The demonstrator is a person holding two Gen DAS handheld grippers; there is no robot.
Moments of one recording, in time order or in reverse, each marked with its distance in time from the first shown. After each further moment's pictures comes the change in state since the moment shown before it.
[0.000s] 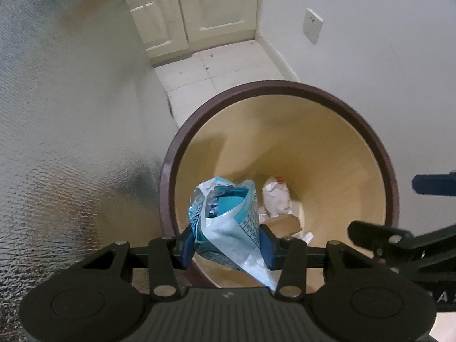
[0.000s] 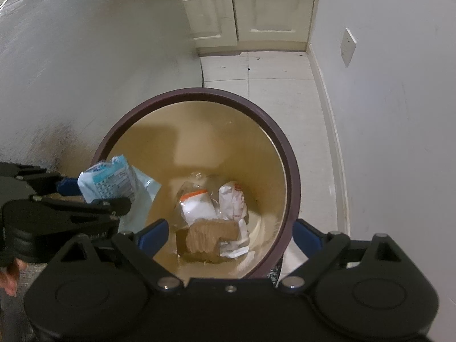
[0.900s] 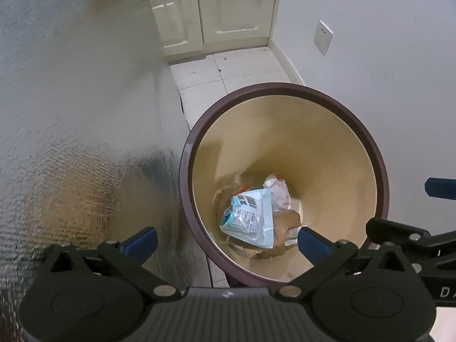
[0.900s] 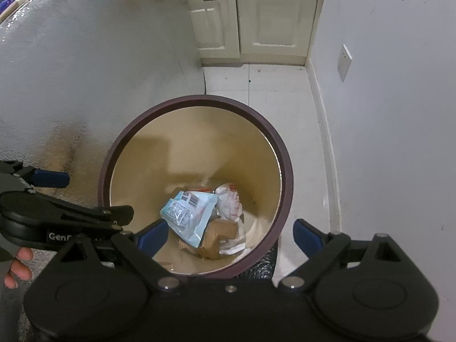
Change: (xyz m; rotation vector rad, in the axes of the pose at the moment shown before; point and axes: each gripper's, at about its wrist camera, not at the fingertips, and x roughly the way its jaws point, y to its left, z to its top) left arm -0.037 0.006 -0.025 -0.076 -0.020 0.009; right arm -0.032 0.006 -0.018 -0.036 -0.059 -0.023
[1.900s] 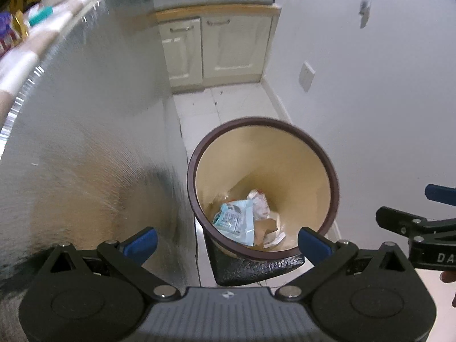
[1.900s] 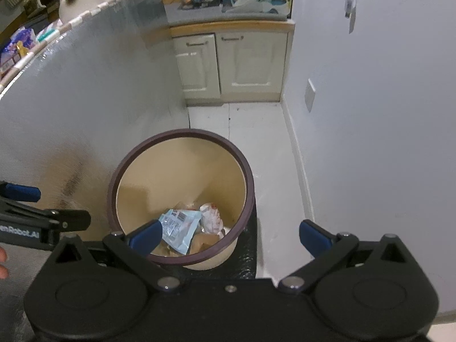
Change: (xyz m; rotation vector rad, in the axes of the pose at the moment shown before) left arm -0.112 0.002 -0.050 -0.031 -0.168 -0.045; right arm -0.092 -0.015 -0.049 0.037 -0.193 -0.064
